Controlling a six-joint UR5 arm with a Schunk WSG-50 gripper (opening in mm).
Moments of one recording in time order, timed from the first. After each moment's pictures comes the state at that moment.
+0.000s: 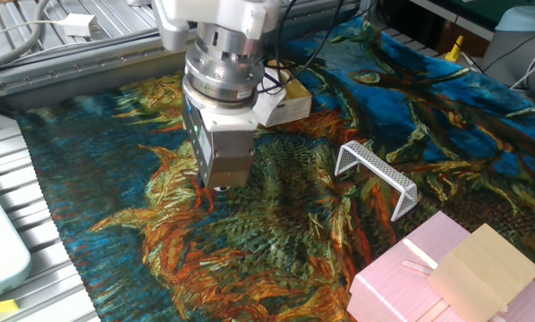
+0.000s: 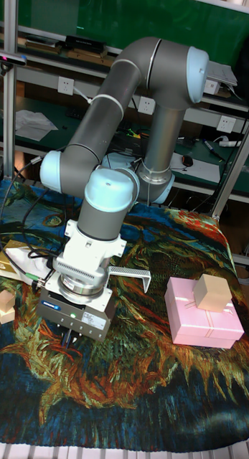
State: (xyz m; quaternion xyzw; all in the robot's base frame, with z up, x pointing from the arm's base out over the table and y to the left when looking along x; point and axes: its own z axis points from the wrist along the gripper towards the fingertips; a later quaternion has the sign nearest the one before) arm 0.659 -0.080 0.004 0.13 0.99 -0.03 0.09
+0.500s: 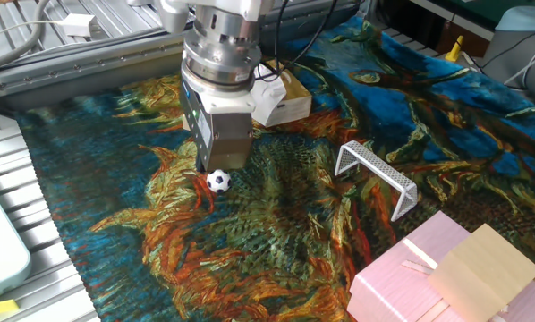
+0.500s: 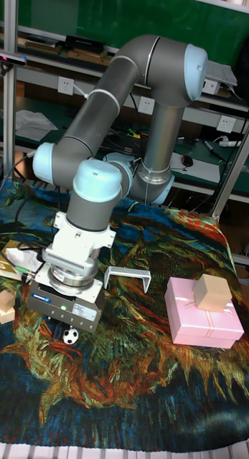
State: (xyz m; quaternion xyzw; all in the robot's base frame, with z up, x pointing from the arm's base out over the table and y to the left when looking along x) arm 0.651 -0.099 0.009 0.12 0.99 -0.04 0.09
